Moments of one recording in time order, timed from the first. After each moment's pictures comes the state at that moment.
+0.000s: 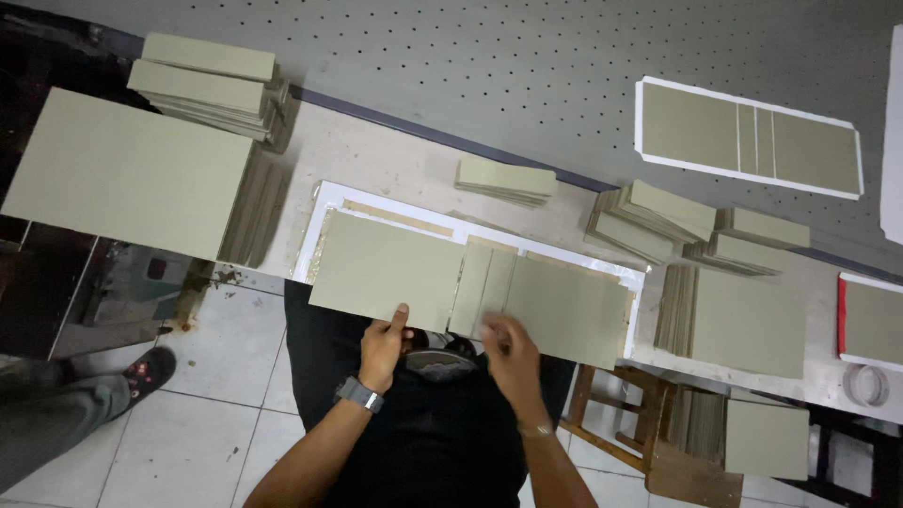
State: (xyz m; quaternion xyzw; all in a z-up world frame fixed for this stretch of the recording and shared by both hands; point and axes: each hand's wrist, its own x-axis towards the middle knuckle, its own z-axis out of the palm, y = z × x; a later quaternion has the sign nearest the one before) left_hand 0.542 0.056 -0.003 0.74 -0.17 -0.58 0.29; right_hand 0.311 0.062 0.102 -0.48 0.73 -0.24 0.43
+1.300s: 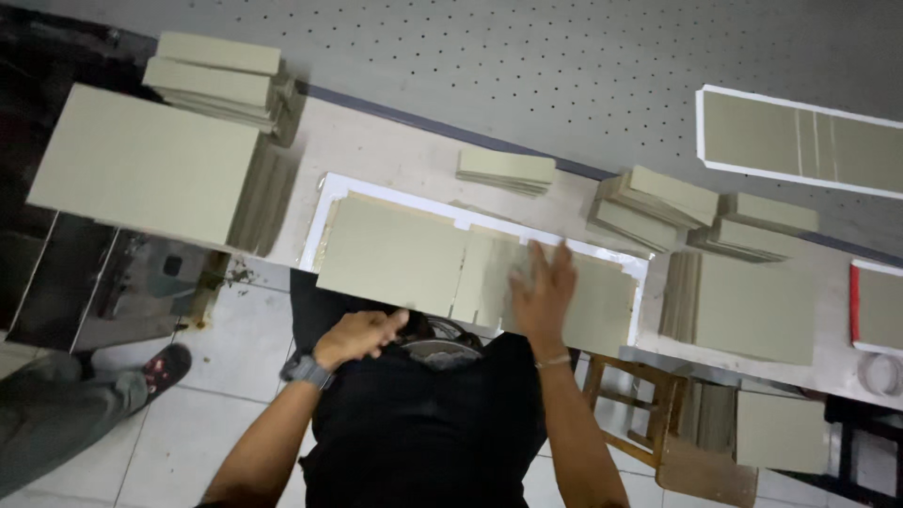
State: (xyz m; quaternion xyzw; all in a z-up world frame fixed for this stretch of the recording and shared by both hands) left_hand 0.616 0.036 0.103 0.64 -0.48 -0.61 -0.02; right_hand 0.260 -0.002 0.045 -0.67 0.69 -0.25 0.09
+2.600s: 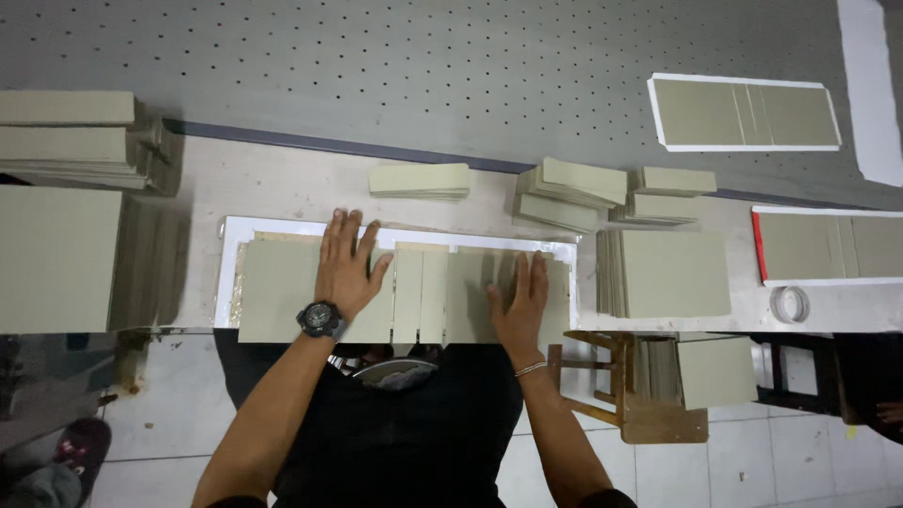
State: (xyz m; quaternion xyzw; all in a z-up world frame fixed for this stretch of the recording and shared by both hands) left_hand 0.519 -0.098 0.014 0.52 -0.80 -0.05 0.30; right_hand 0.194 0.017 0.030 -0.62 0.73 -0.28 0.05
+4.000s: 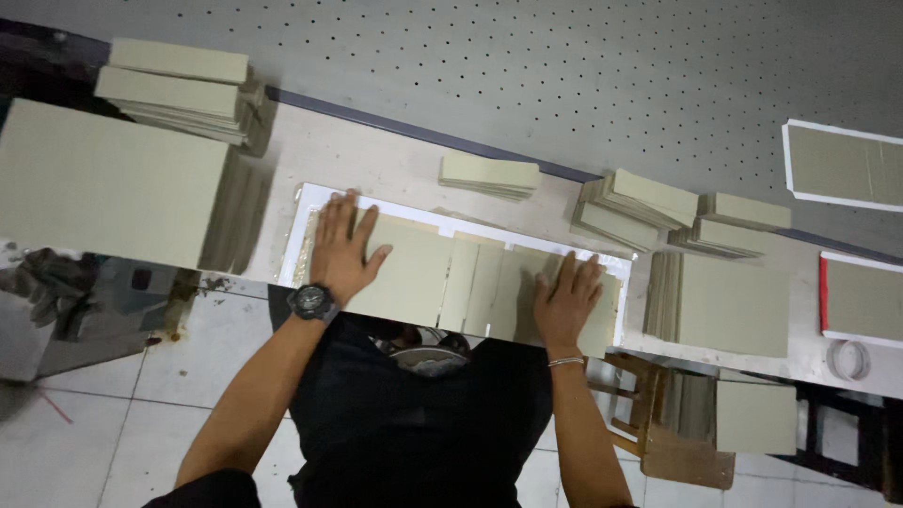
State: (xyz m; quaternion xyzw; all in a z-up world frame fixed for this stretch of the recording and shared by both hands) left_hand 0.620 -0.083 0.018 0.57 -0.78 -0.02 0.27; right_hand 0.201 -0.002 0.019 -0.62 0.76 -0.18 -0.02
